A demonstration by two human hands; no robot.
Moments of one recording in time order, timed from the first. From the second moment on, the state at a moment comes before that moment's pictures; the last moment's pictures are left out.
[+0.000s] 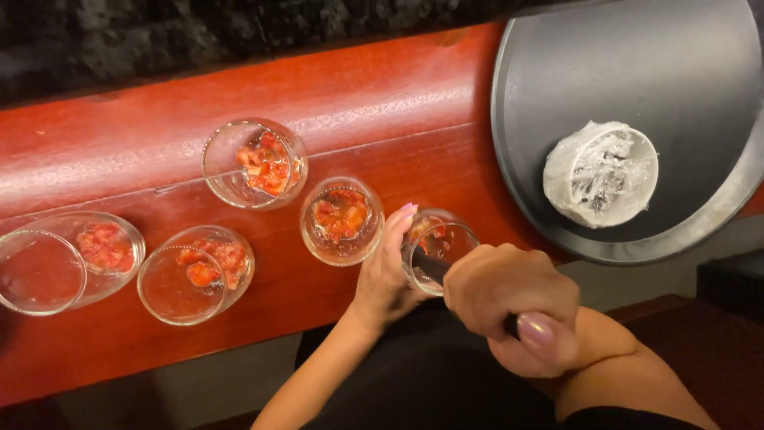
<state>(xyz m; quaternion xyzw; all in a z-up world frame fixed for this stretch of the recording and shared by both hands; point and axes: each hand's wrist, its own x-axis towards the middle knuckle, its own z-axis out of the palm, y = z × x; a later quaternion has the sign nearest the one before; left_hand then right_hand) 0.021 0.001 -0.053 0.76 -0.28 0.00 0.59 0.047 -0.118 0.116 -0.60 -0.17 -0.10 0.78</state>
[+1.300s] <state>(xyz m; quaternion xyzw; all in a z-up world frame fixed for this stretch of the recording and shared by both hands) 0.023 0.000 -0.039 0.78 -0.27 0.04 0.57 0.042 -0.109 0.127 -0.67 -0.16 -0.18 0.70</state>
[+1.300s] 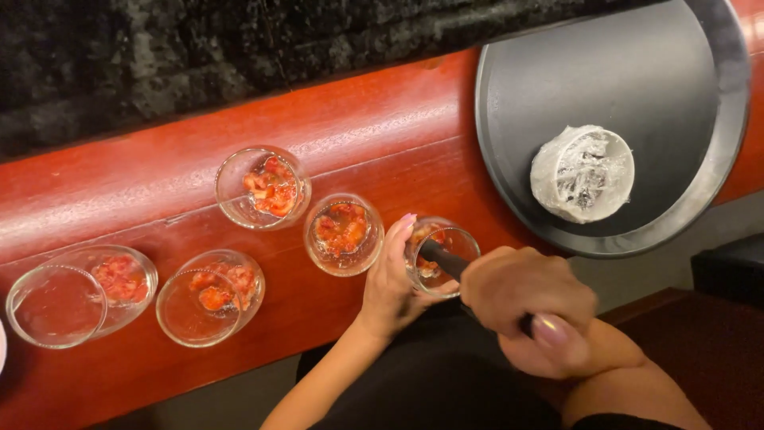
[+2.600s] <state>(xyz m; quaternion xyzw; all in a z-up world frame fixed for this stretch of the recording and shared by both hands) 0.007 0.002 -0.043 0.79 -0.23 0.10 0.56 0.028 -0.101 0.099 -0.57 -0.19 -0.19 0.78</state>
